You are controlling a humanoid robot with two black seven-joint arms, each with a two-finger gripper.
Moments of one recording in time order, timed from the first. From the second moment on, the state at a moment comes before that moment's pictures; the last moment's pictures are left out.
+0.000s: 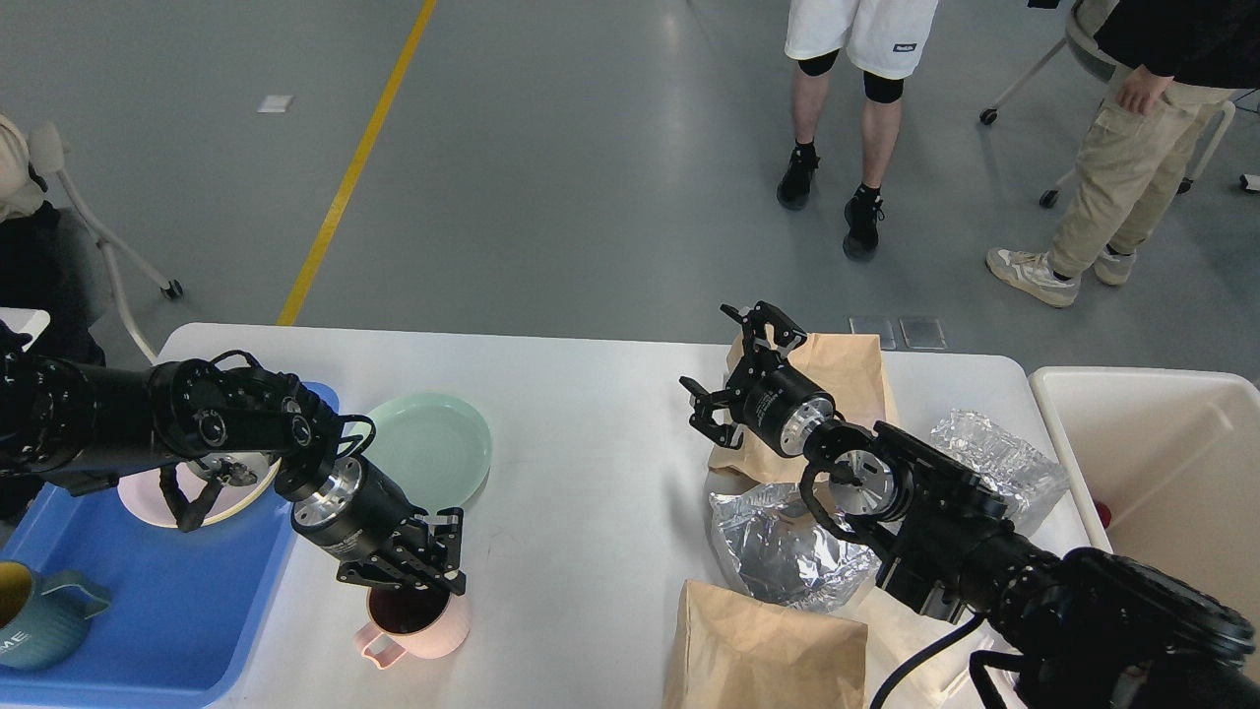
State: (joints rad) left arm -1.44 0.32 1.00 -1.04 0.11 -0.69 -0.15; right arm 0.79 0.10 0.57 0.31 -0.01 0.39 0.14
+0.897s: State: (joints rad) left arm -1.62 0.37 1.15 -1.05 0.10 -0.96 -0.15; right arm 0.79 0.10 0.57 0.31 -0.01 0.39 0.14
